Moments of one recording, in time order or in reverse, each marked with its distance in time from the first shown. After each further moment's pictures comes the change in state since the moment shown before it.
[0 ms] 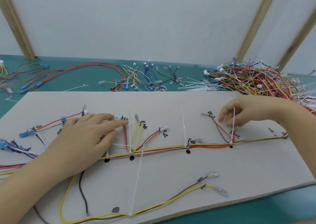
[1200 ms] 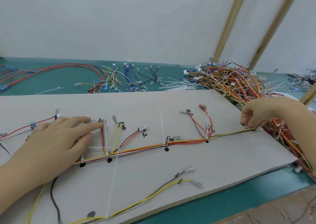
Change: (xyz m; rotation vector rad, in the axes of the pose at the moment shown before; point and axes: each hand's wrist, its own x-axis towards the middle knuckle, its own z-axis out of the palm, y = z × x) left_hand -0.002 -0.007 0.011 -0.040 0.151 0.052; right_hand -0.025 0.082 -0.036 -0.277 -0.045 0.427
